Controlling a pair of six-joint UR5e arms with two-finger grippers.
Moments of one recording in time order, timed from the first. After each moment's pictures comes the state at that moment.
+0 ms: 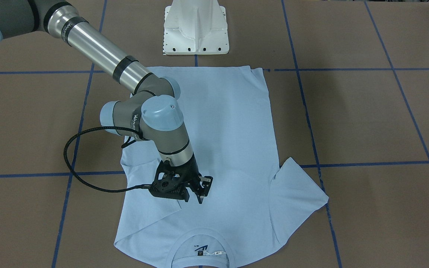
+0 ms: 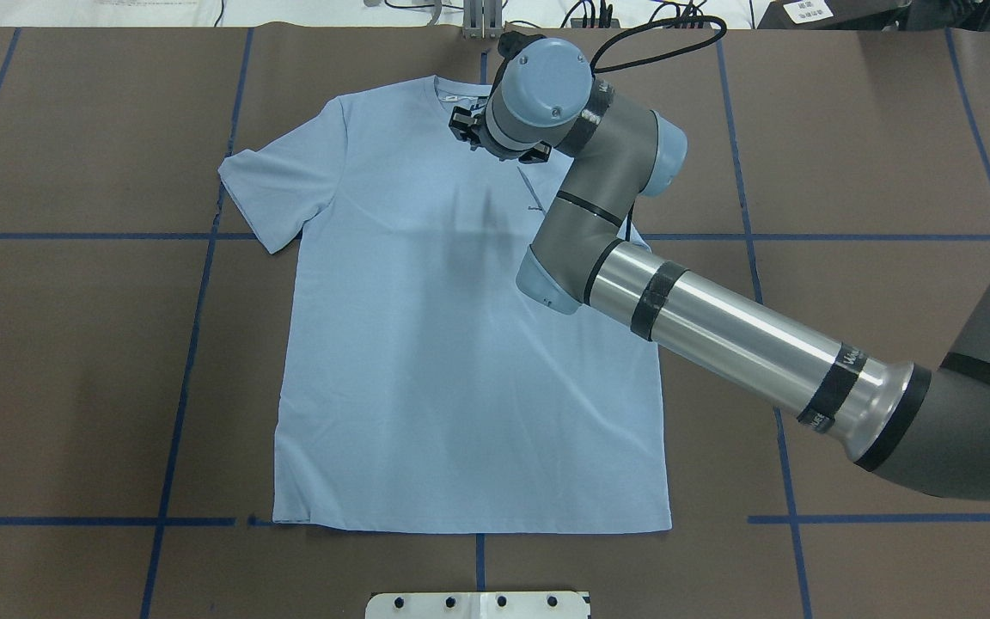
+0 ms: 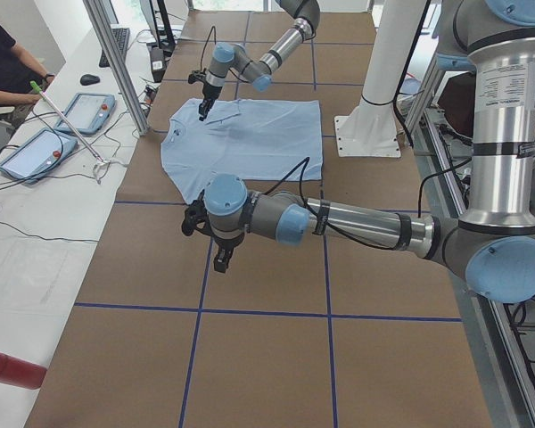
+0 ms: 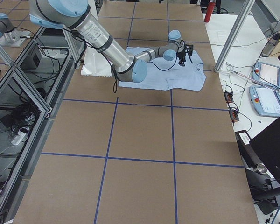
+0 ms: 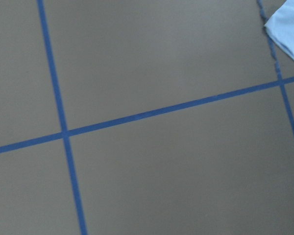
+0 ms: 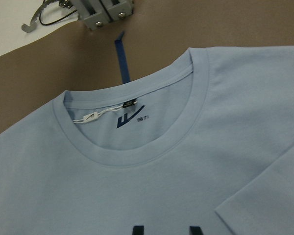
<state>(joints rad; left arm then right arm) -1.39 -1.58 -1.73 -1.86 -2.50 -0.22 0.69 -0.57 0.98 -0.93 1.72 1.44</state>
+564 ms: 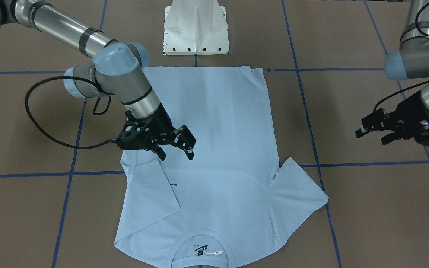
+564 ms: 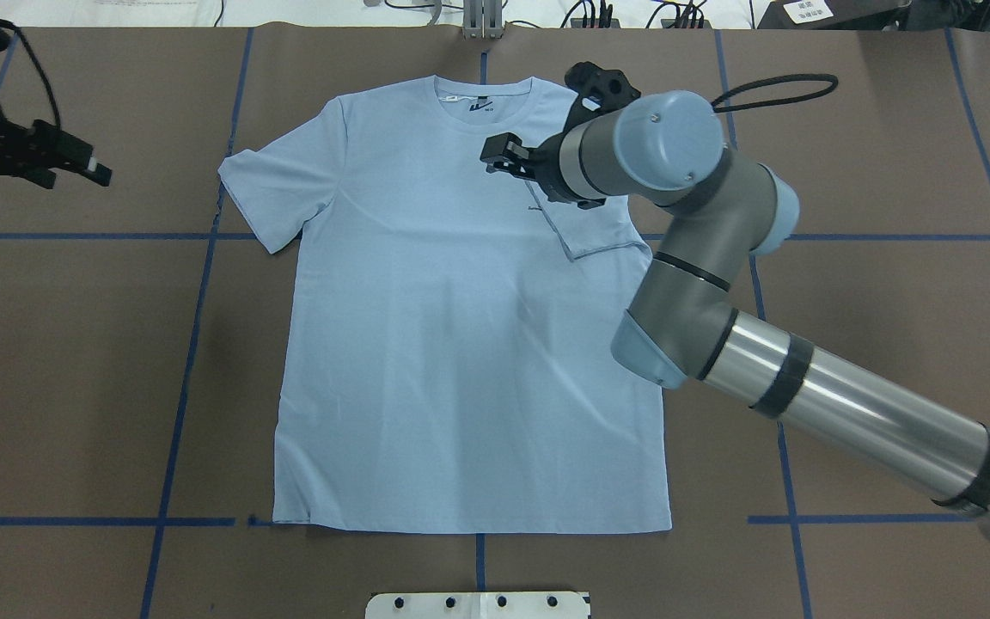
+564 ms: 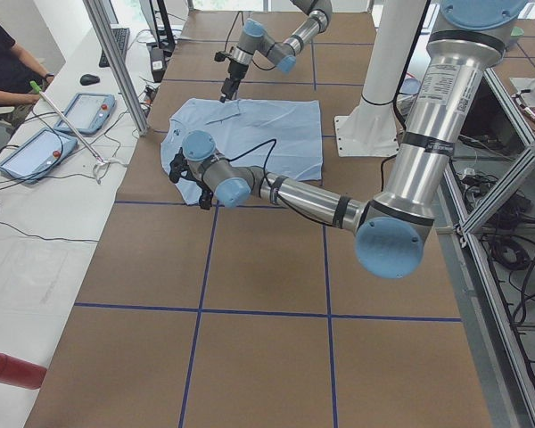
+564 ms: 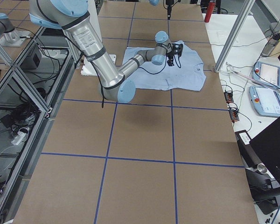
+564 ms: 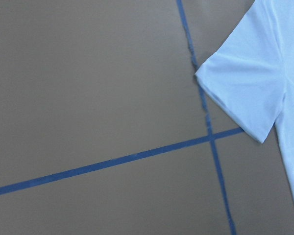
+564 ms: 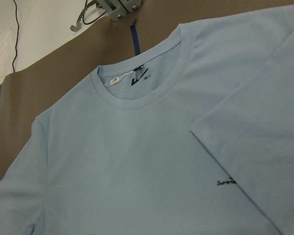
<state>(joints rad) -1.13 -1.91 -1.48 -2.12 -2.42 -0.79 0.67 -0.94 1.52 -0.93 1.77 1.53</state>
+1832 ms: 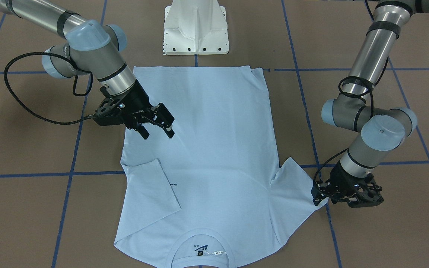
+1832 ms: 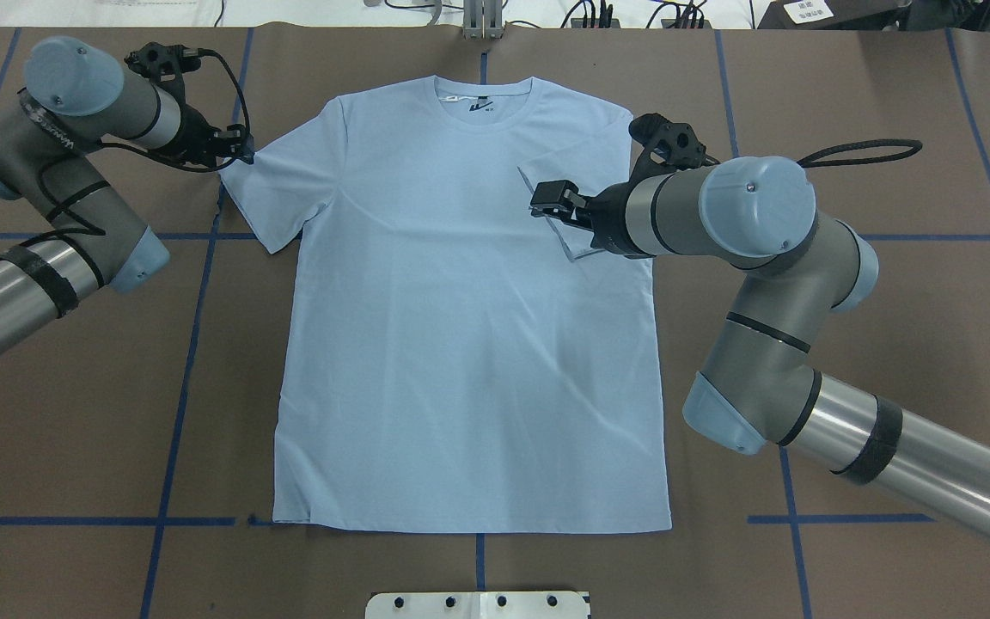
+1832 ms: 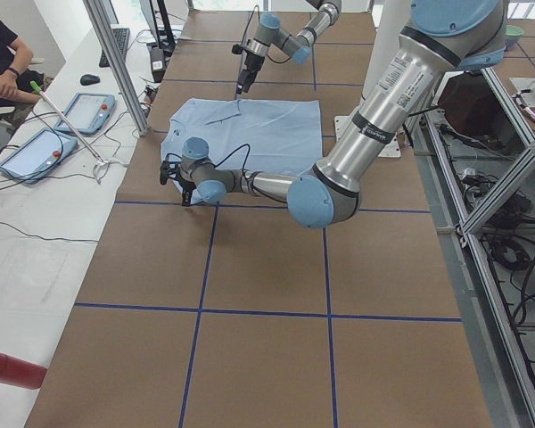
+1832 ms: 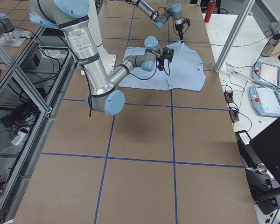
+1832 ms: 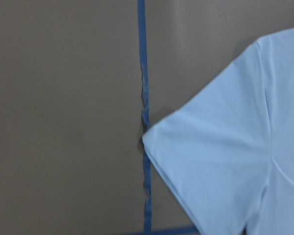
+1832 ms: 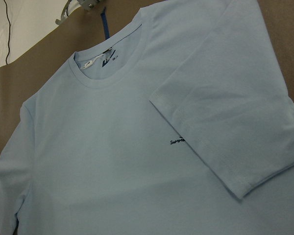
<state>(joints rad) -0.94 -2.19 -1.00 -2.41 -1.98 -1.05 0.63 -1.07 1.65 -0.92 1.74 1.60</state>
